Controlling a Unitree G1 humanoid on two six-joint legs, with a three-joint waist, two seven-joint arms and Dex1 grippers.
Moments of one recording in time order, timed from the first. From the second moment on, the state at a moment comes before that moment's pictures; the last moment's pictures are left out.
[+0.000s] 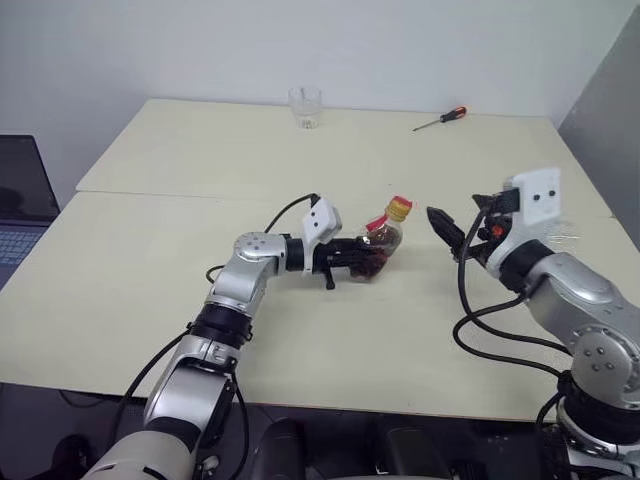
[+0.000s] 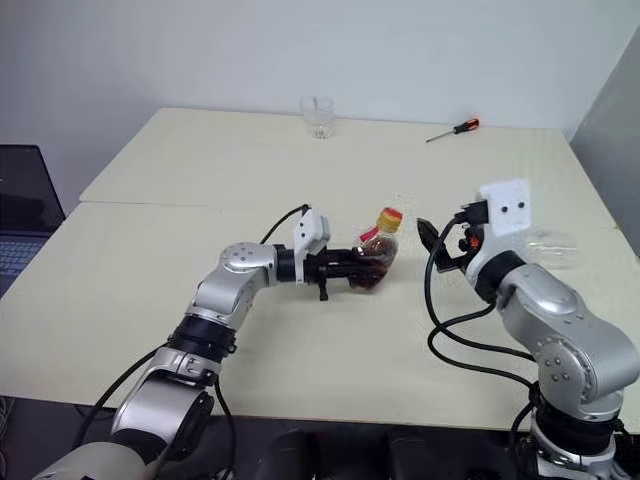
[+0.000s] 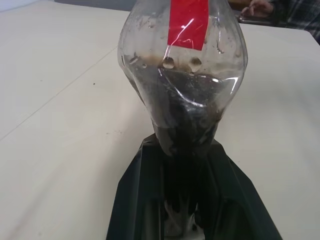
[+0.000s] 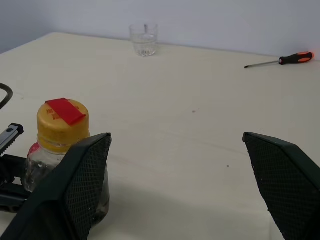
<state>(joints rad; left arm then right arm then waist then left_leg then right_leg) -0.73 0.29 -0.18 0.44 -0.20 0.18 -1.12 -0.39 -0.40 -0.26 -0.73 0.63 1.15 0.08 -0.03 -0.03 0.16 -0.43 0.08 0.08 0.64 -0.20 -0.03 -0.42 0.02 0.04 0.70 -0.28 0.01</state>
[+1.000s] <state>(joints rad) -0.71 0.17 -0.09 0.49 -0.24 -0.01 -1.05 -0.62 -0.21 -0.22 -0.68 0.81 1.20 -0.10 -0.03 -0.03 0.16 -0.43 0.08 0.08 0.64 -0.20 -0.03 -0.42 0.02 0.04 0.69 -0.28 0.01</state>
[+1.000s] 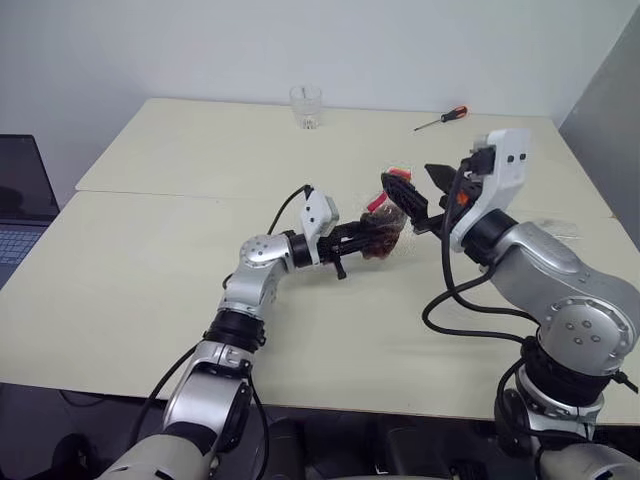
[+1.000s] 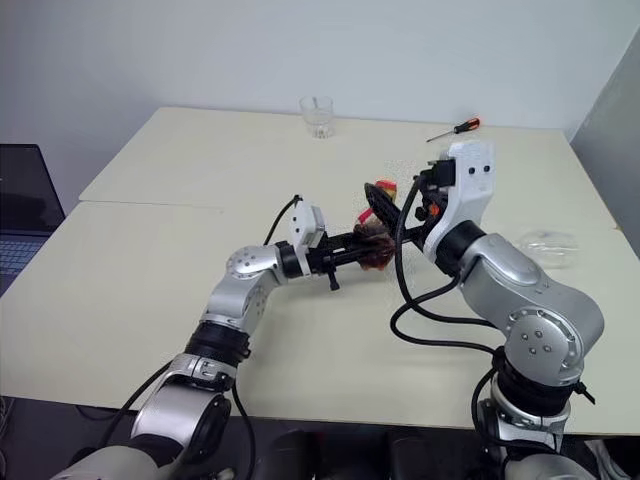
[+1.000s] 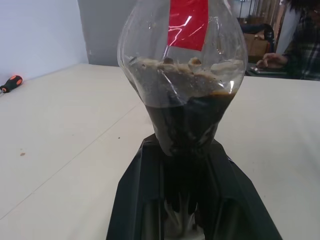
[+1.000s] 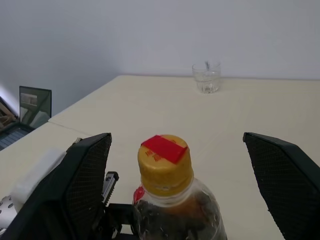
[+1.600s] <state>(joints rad) -0.69 0.10 -0.11 0.48 -0.24 -0.05 -1.04 -0.67 -0.15 -0.11 -0.63 0.68 1.17 -0.17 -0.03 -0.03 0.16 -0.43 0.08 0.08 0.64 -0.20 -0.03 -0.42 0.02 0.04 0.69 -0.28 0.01</state>
